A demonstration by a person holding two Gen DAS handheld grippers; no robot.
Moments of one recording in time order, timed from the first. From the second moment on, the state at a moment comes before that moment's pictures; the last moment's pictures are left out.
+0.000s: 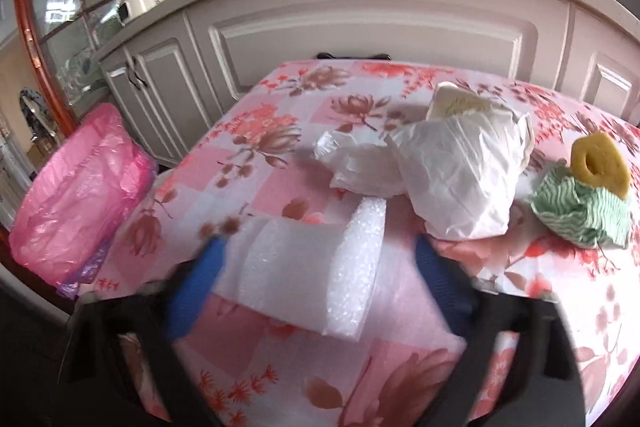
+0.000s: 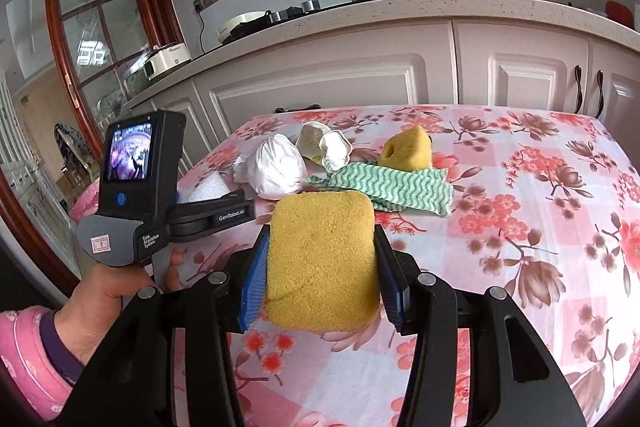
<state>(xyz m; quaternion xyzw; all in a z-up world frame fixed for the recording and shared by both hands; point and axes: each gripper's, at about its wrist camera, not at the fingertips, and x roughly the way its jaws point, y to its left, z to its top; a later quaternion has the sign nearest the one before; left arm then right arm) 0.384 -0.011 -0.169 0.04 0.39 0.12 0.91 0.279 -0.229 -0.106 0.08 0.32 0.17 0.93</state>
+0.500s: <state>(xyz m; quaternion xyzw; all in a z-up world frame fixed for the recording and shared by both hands) 0.284 0.009 -0.118 0.02 0.32 0.05 0.94 0.253 -0.203 -0.093 0.08 0.31 0.19 0.93</state>
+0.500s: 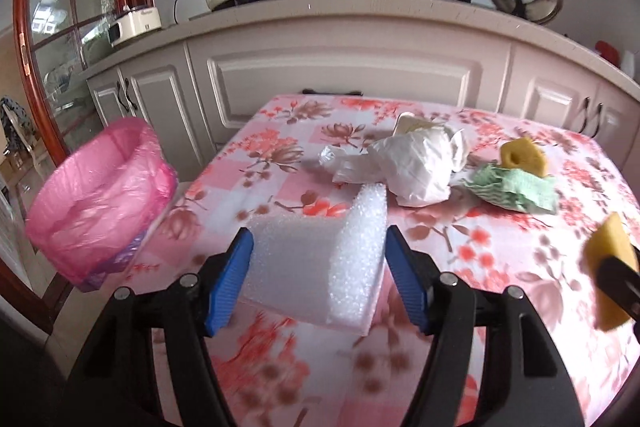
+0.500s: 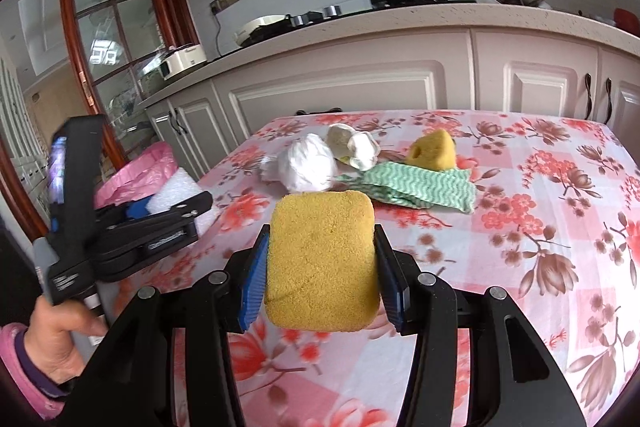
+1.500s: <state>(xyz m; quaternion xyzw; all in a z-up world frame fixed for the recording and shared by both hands) 0.132 0.123 -0.068 -0.02 0.23 0.07 0.97 0.202 -0.081 -0.050 -0.04 0.28 0.28 0.92</state>
